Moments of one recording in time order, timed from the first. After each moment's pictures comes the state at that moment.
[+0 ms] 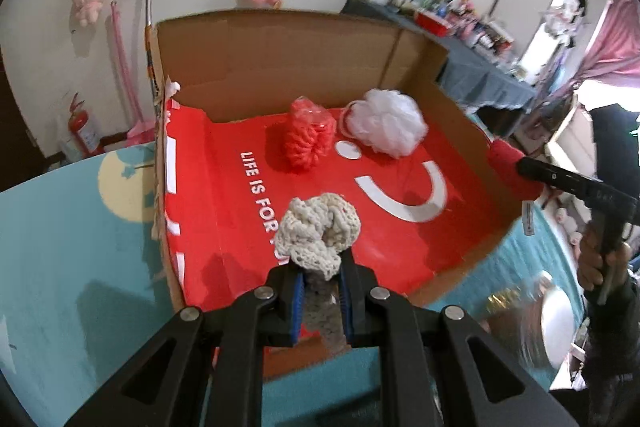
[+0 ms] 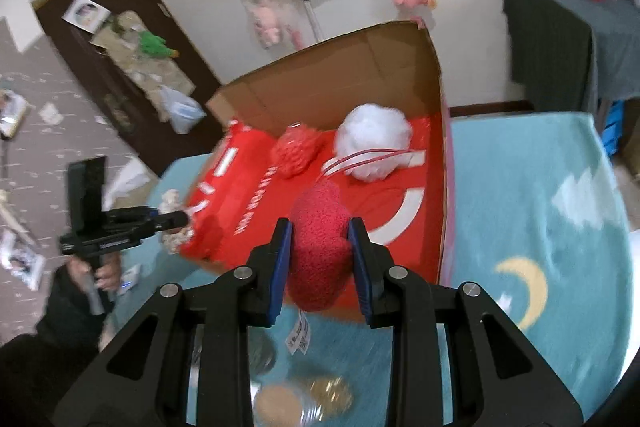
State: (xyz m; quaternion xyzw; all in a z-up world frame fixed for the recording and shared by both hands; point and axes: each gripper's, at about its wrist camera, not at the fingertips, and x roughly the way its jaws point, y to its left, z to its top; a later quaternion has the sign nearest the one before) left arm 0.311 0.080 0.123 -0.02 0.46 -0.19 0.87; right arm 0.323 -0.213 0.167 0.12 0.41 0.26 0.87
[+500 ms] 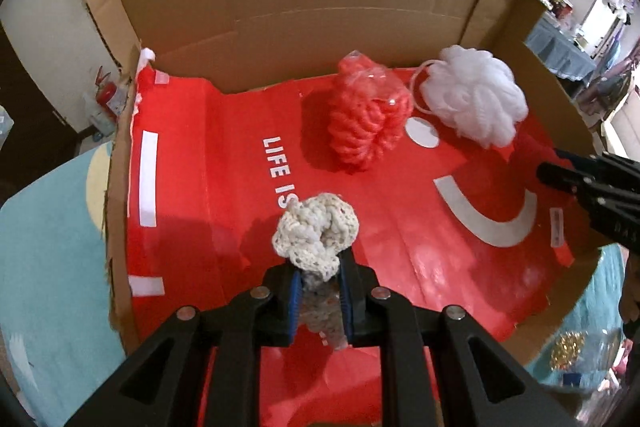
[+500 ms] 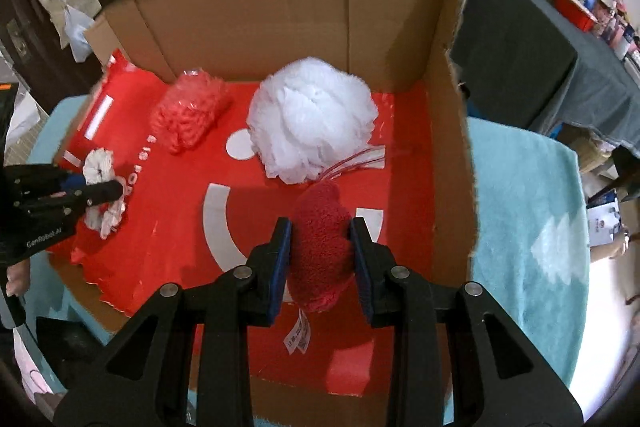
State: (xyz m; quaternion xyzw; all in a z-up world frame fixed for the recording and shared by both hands) left arm 0.378 0.057 0.071 0.03 0.54 -0.10 0.84; right arm 0.400 -0.148 0.114 -0.04 0.51 0.13 0.85
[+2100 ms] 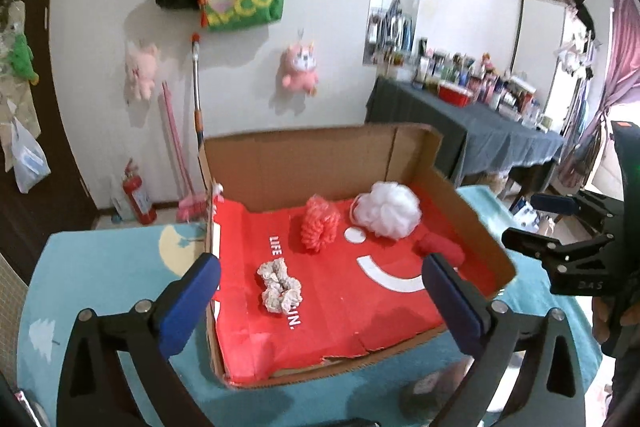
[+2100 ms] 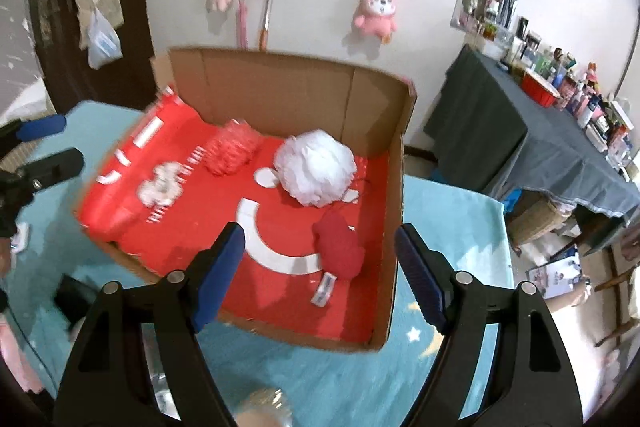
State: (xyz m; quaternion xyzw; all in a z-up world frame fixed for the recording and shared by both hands) left arm 0.241 0.052 0.199 0.00 0.30 -0.10 0.95; right arm 0.282 -0.149 0.218 -0.08 0.37 0.14 0.92
